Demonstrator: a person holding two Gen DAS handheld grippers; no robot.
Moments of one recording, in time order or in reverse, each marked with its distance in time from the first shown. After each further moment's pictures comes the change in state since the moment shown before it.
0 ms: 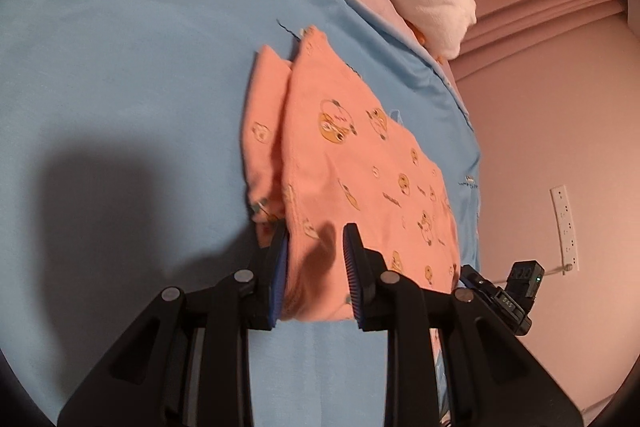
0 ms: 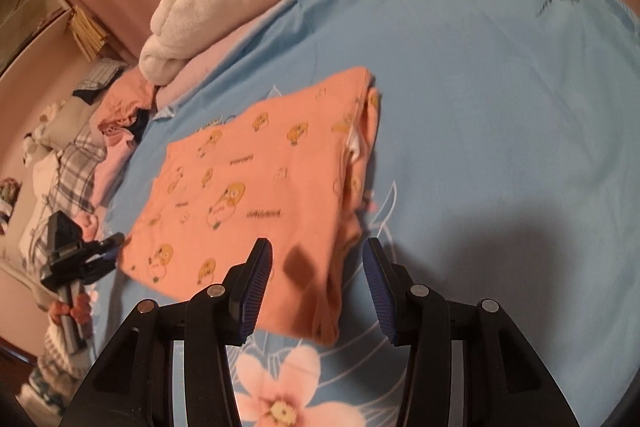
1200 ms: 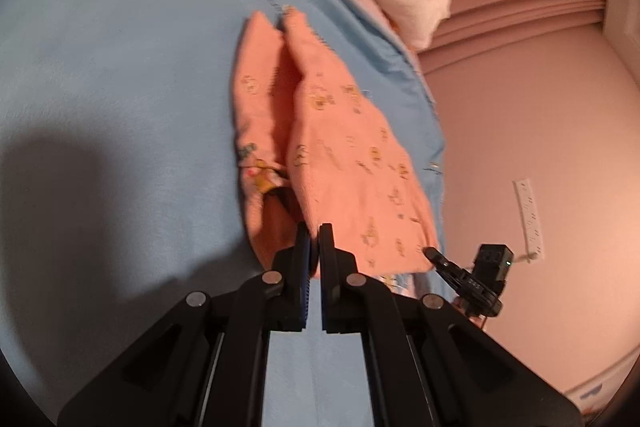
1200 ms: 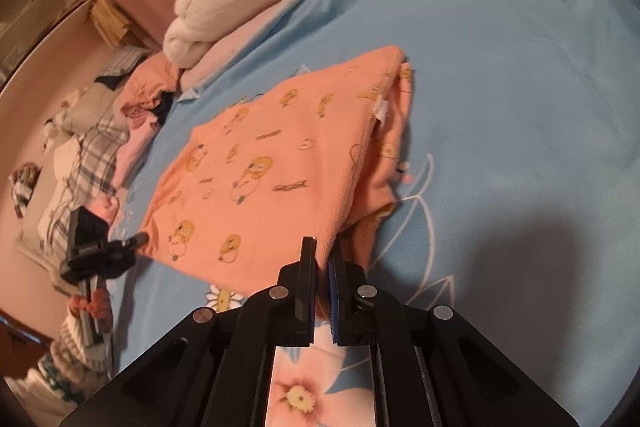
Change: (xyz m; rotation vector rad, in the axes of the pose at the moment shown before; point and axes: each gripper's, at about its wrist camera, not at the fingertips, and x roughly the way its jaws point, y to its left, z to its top) left arm -0.004 0.014 -0.017 0.023 0.029 -0.185; right arm 0.000 0.010 -0.017 -0.049 0.025 0.093
